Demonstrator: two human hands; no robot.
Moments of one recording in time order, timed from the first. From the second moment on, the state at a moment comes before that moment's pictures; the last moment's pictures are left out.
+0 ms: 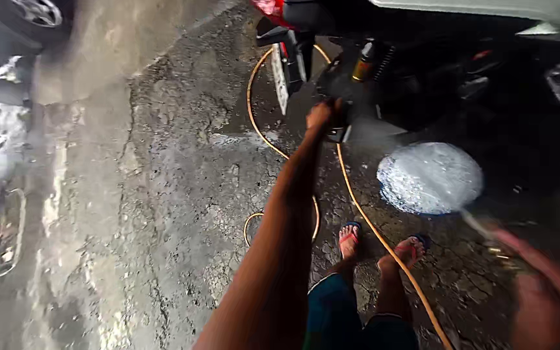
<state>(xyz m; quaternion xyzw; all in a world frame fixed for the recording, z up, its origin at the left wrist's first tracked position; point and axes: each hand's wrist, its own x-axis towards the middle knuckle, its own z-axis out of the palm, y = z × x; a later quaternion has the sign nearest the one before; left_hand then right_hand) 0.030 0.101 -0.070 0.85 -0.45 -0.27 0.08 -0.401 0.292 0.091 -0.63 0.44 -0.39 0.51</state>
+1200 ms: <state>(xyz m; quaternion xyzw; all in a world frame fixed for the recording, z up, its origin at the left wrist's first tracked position) -0.099 0.380 -0.126 0.73 -0.50 -0.46 0.09 -0.403 0.343 0.105 -0.53 0.66 -0.42 0.35</state>
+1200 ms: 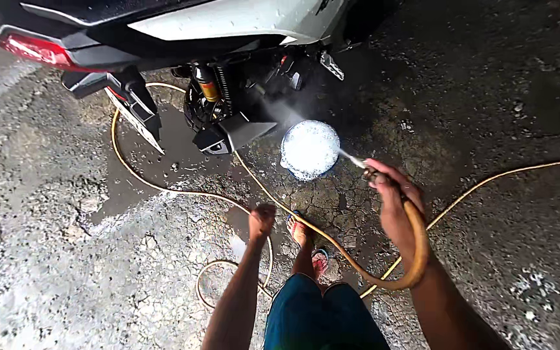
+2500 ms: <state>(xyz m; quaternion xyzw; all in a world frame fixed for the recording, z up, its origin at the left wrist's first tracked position) 0.080 0.663 -0.064 0.74 -0.39 -0.44 -0.32 -0.286 0.471 0.082 -0.52 0.64 -0.41 0.37</state>
